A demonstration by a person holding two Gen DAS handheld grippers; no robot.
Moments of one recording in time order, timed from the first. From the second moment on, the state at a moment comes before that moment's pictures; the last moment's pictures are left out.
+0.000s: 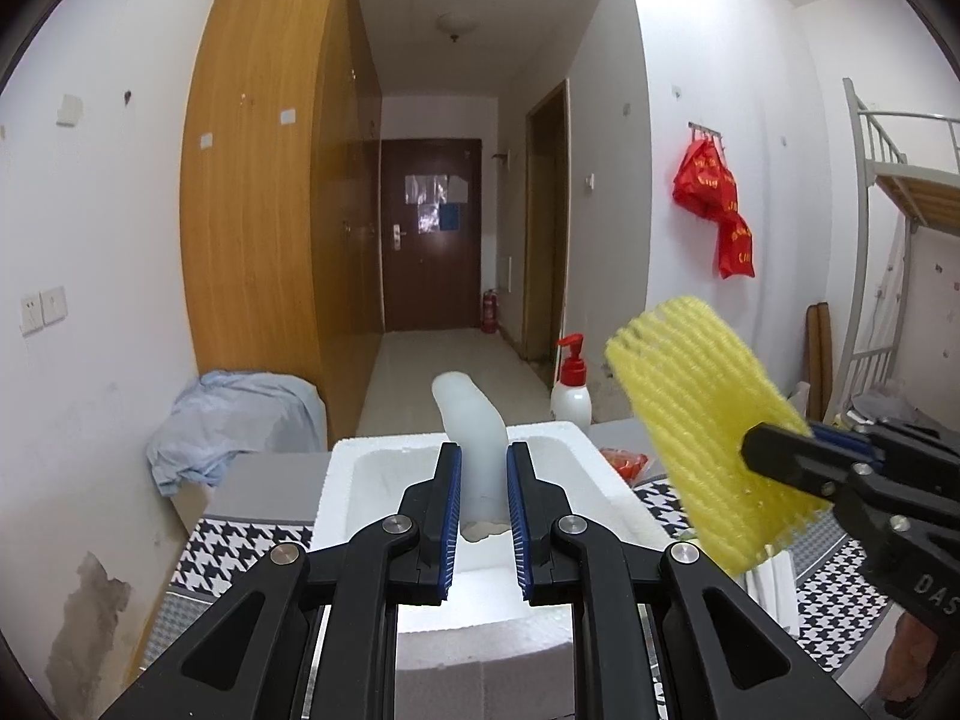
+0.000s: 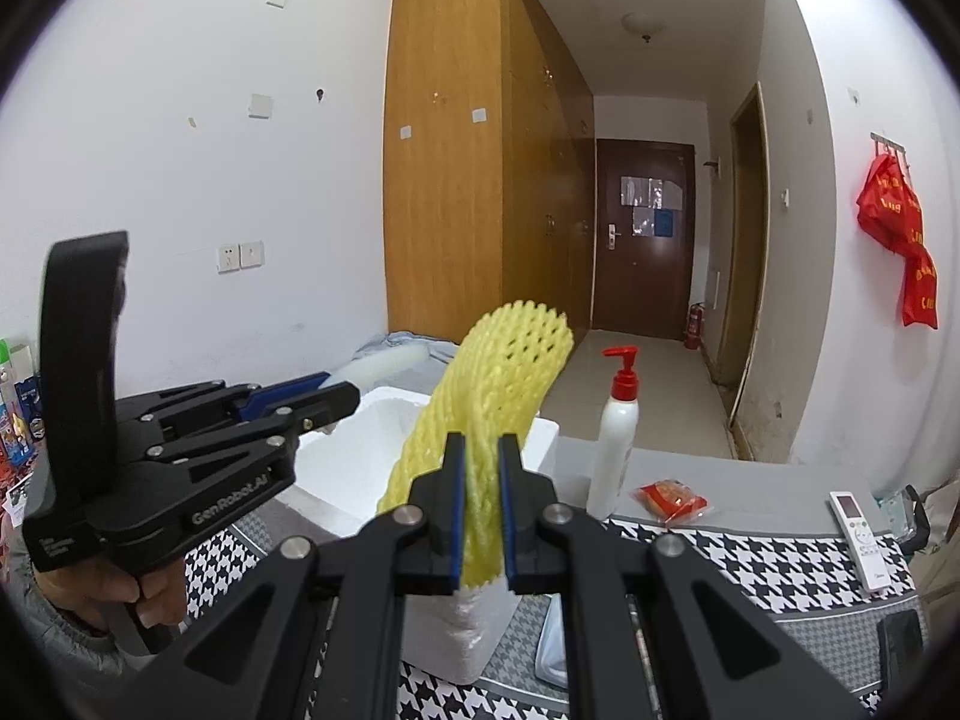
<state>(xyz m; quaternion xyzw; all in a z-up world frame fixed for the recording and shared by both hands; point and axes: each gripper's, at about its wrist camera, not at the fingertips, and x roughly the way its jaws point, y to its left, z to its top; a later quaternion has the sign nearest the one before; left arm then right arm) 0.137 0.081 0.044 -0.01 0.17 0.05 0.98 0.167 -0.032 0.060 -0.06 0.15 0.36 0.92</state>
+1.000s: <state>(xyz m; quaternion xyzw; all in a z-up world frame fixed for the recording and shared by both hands) 0.115 0.098 0.053 -0.01 0.14 0.10 0.99 0.179 -0.016 0.065 -0.05 0.16 0.36 0.92</state>
